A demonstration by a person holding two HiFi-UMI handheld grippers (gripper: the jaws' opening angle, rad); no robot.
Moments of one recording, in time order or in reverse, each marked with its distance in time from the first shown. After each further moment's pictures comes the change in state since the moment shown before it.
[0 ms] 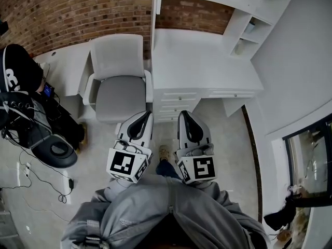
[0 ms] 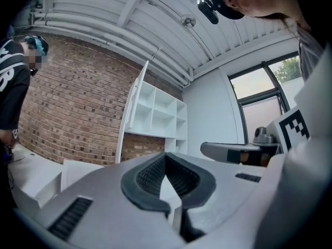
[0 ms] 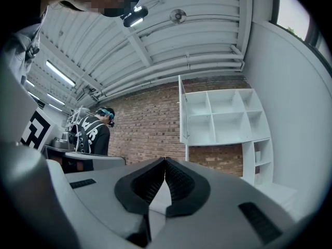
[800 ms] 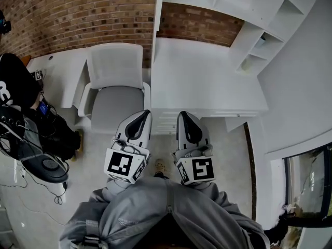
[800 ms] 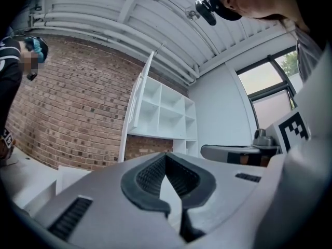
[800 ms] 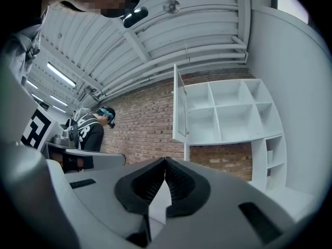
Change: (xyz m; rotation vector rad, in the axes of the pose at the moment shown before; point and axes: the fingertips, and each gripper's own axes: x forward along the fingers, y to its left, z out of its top) left arm 0.123 0.060 -0.002 0.019 -0.021 0.049; right arm 0.120 -0.072 -0.026 0.003 -0.005 0.058
